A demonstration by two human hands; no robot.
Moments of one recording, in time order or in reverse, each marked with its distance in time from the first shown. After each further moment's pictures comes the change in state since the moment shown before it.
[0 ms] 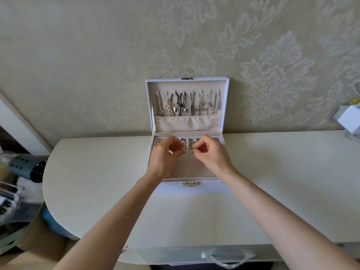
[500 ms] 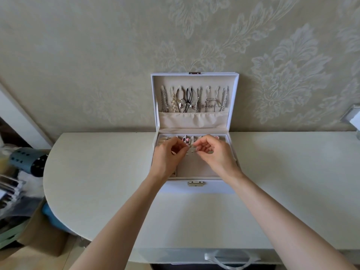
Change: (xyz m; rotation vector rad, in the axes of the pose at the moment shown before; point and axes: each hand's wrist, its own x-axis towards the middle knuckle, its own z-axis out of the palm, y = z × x) left_hand -0.004 -0.012 0.005 -0.014 0.057 -0.032; right_hand 0.002 0.012 0.007 0.046 -0.034 -0.123
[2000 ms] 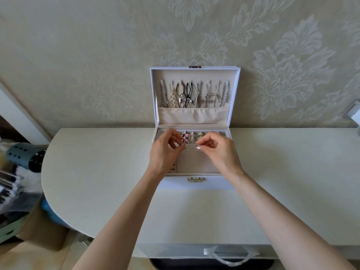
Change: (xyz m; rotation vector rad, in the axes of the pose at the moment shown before) left_hand -0.001 0.001 -0.005 -0.049 0.019 -0.032; right_hand -0.004 -0.006 -0.003 -0.006 0.084 0.092
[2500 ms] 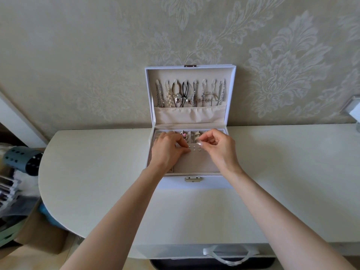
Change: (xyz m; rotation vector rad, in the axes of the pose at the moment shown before) left_hand 0.015 0.006 0.010 0.391 -0.136 0.006; right_hand 0.007 0.010 0.000 0.043 0.120 0.075
